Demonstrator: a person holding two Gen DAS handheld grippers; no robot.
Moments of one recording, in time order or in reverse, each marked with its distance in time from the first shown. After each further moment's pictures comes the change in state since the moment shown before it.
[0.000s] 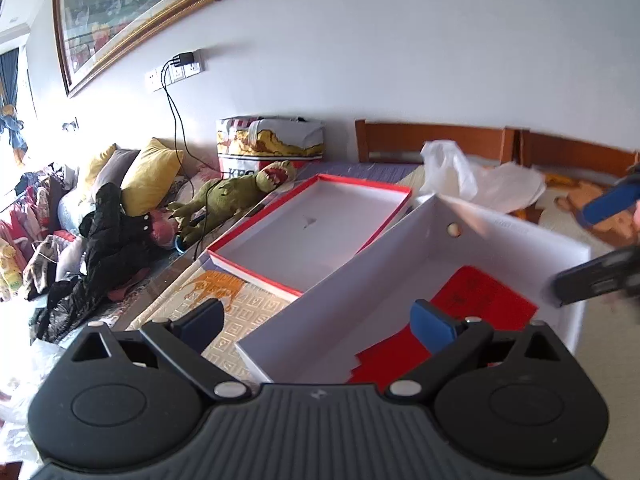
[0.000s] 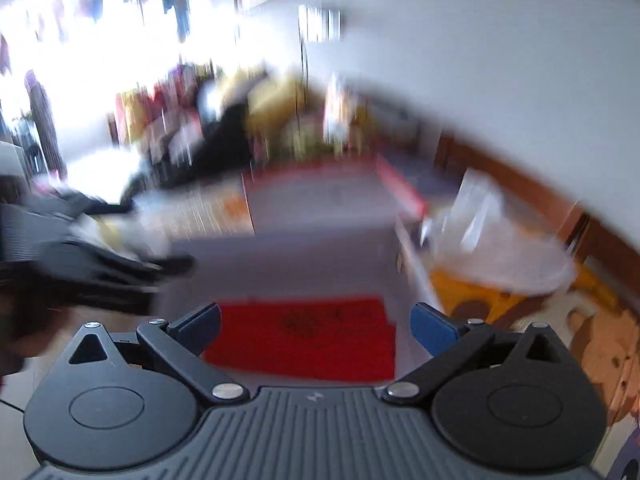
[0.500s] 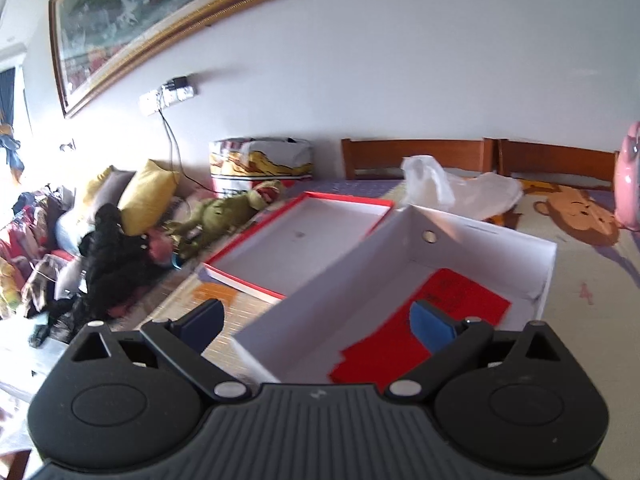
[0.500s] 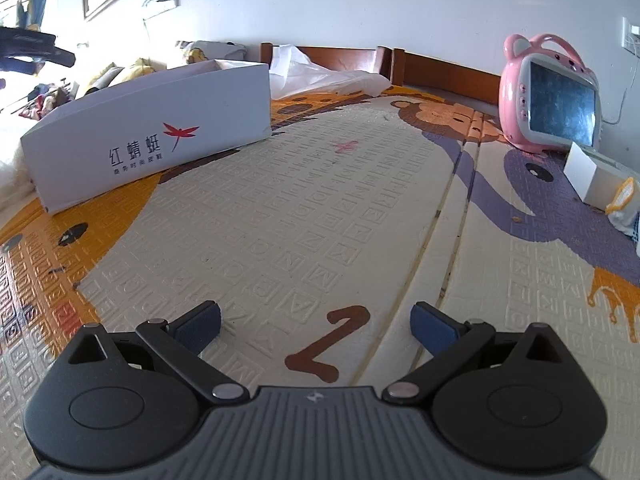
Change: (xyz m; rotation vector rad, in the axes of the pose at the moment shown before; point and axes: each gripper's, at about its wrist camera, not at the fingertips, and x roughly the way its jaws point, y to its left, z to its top) left arm -0.050 -0.008 -0.007 0.044 -0.059 -0.044; right arm -0.091 -0.020 -0.314 0.369 -0.190 -0.320
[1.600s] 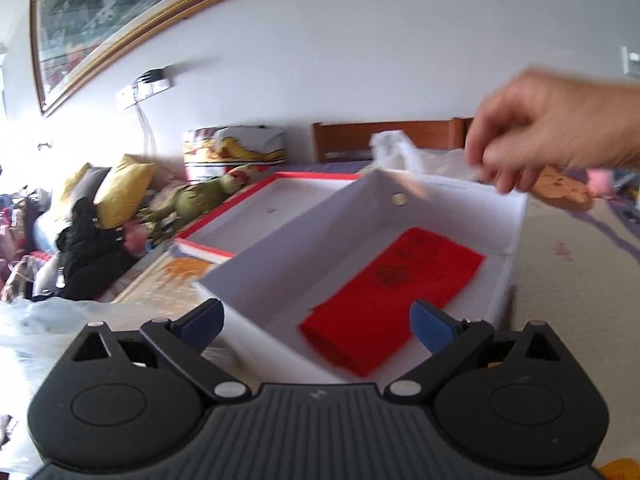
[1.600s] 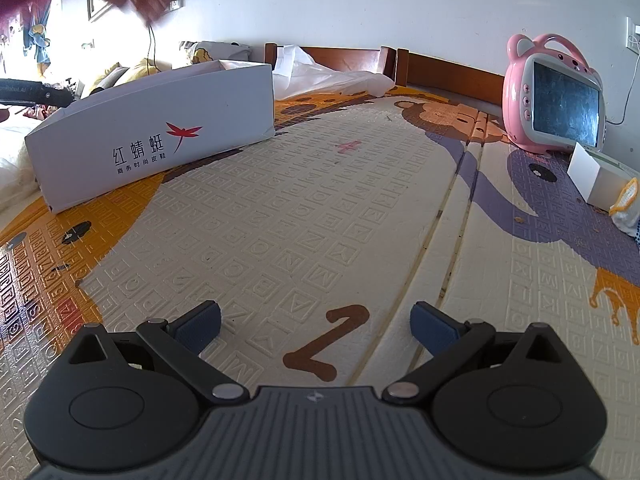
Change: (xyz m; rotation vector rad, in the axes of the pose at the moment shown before) left arm 0.001 -0.014 -0.050 0.009 0.023 -0.053; right arm 0.003 0.008 -0.018 -0.074 -0.020 -0.043
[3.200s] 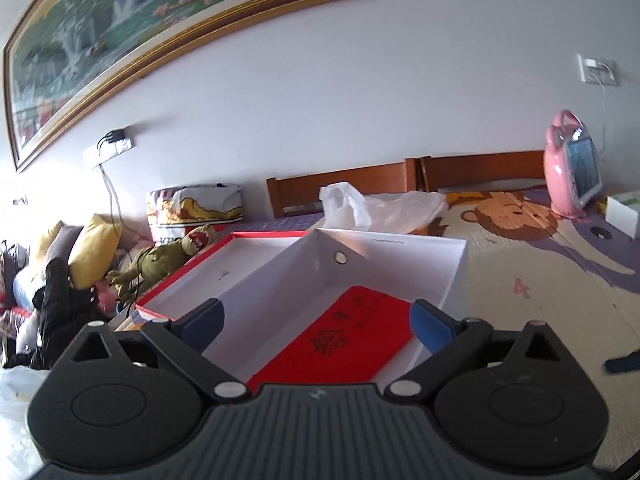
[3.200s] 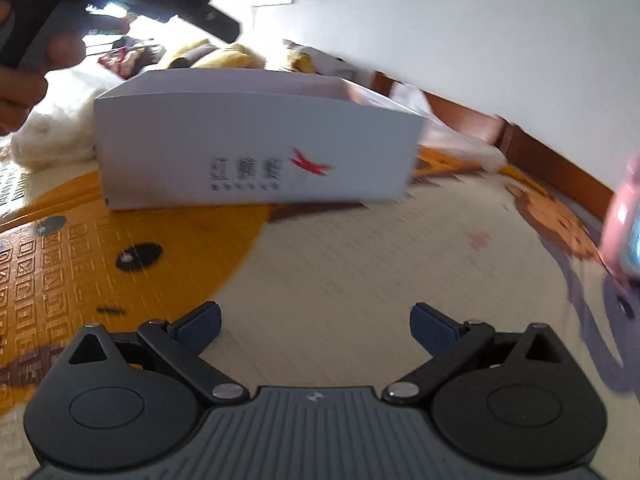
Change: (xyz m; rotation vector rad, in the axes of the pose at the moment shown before) left arm -0.012 -0.056 0.012 0.136 -0.104 -0.104; right arm 0.023 0.076 0.034 -0.265 -0.055 0.063
